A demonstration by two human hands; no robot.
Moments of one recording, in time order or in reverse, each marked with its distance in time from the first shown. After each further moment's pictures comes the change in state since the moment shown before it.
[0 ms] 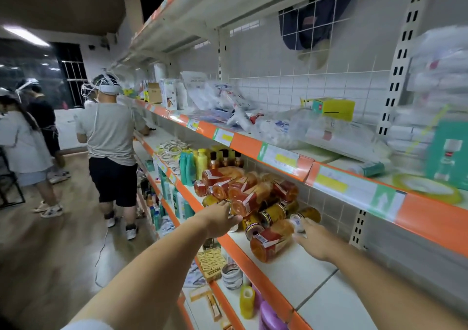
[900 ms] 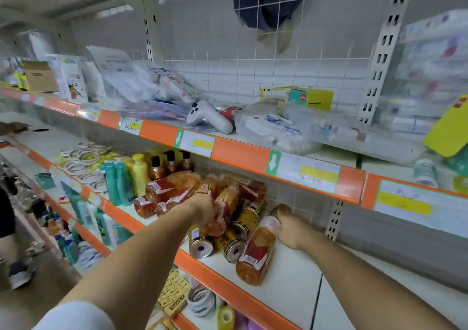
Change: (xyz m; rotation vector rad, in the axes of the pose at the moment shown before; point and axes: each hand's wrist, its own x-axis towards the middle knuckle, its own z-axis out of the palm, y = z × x) left_hand 0.171 -0.020 -0.003 -0.119 -0.092 0.147; right_hand 0.081 -0.015 0.018 0.006 0.132 0.326
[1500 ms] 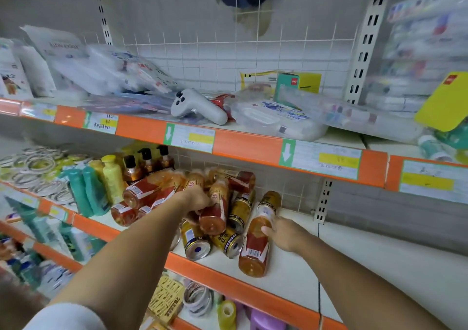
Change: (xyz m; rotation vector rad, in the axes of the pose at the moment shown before) left_hand 0.032 -0.004 -0.011 -0.477 -0.305 -0.104; right_hand -0.015 -0.013 0.041 0.049 -0.044 0.223
